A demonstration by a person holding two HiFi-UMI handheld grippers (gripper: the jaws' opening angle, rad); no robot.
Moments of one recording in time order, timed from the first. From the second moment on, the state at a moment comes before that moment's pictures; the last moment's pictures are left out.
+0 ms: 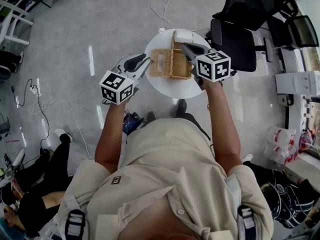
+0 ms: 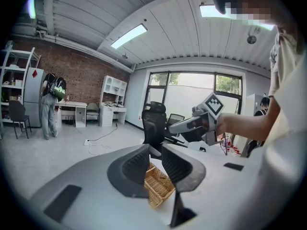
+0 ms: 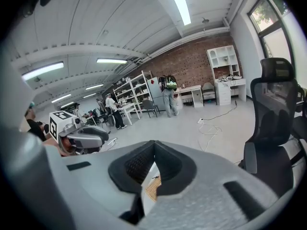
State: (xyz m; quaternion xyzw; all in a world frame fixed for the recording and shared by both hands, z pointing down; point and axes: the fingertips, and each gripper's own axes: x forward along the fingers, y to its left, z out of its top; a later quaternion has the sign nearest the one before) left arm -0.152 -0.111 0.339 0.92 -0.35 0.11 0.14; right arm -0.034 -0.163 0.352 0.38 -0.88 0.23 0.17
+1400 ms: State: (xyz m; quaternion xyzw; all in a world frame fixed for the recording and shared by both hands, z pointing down) left arm -0.175 -0.075 0.274 0.93 -0.36 0.07 0.09; right arm -0.052 -0.112 0.254 0.37 -0.91 0.10 0.17
